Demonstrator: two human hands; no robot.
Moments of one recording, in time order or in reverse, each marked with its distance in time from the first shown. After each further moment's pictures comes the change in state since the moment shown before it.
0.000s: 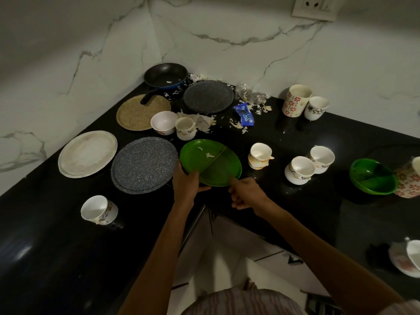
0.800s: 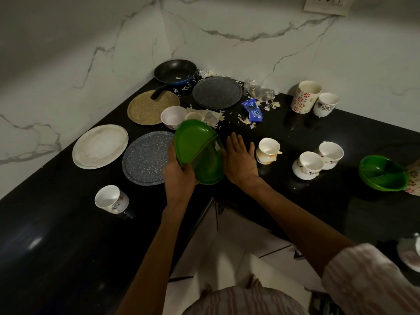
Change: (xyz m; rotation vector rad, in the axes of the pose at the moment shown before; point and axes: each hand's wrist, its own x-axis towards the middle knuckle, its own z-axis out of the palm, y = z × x) left_hand -0.021 0.017 -0.039 0.372 0.139 0.474; right_hand 0.054 -0.032 0.030 -1.090 0.272 -0.482
